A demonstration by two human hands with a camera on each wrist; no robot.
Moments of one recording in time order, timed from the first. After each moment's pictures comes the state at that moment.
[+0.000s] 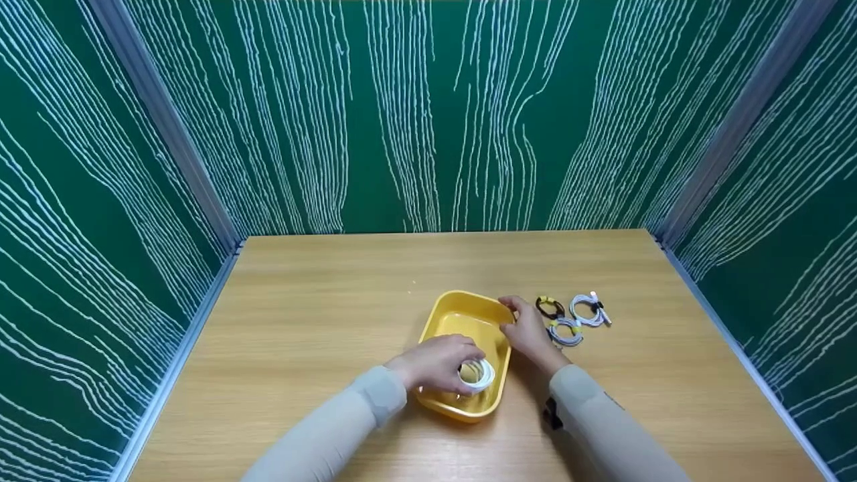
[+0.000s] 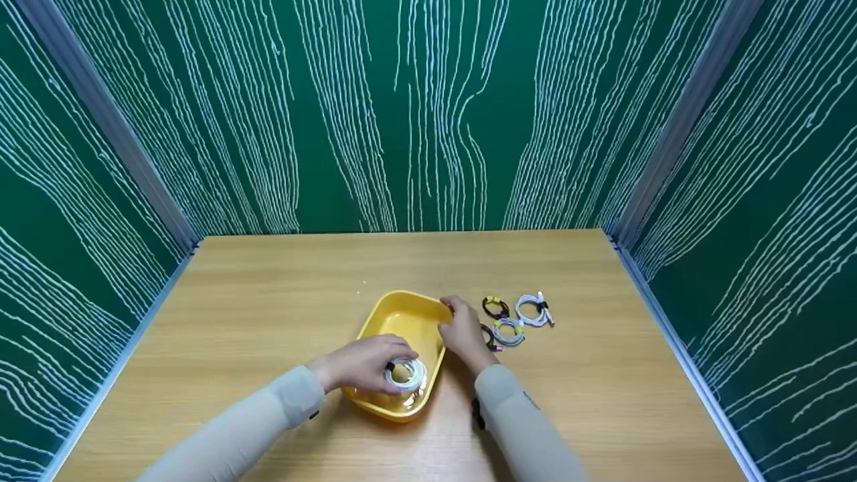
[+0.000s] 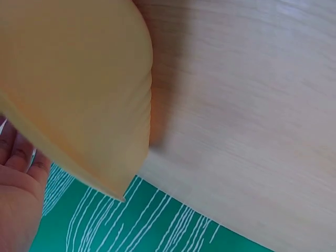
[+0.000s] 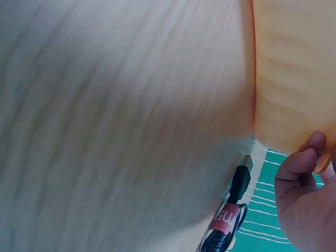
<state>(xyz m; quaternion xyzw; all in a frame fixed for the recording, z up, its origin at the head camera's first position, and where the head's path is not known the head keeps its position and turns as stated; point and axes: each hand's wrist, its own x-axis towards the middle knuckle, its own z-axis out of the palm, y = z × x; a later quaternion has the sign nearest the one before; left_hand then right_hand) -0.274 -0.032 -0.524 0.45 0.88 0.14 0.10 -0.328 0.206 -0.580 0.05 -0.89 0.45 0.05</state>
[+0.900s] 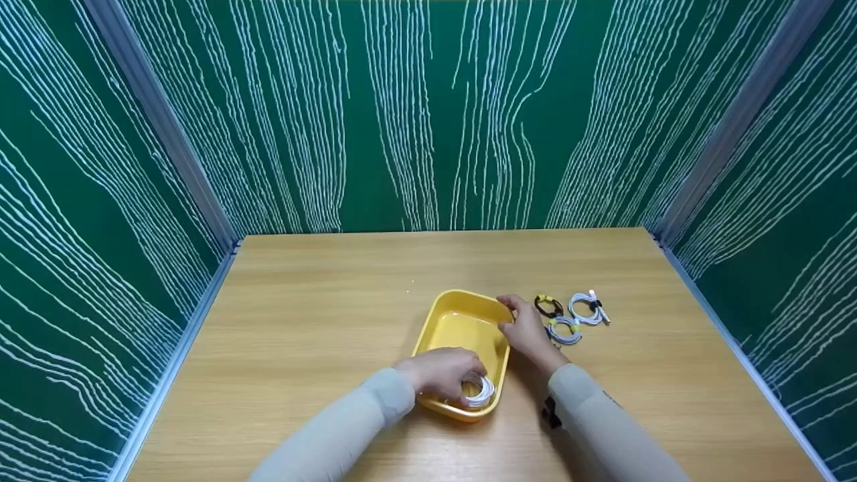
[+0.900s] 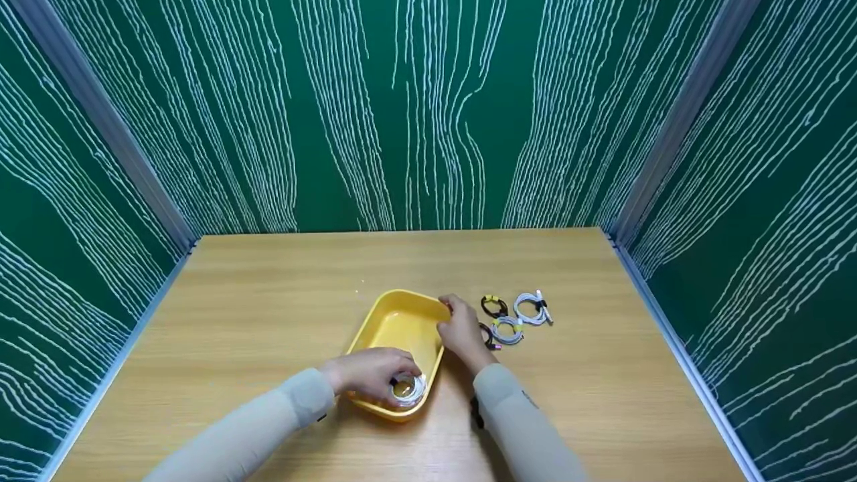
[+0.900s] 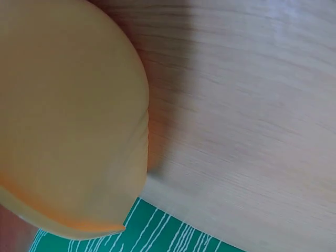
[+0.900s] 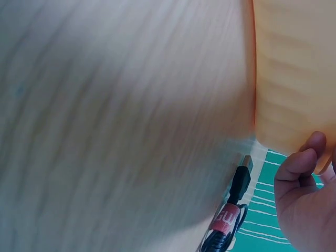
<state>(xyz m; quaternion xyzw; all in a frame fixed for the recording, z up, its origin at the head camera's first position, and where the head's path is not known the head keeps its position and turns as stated) -0.275 -0.016 -0.544 0.48 0.86 0.09 0.14 -0.327 0.204 -0.580 0.03 -0.89 0.46 0.04</state>
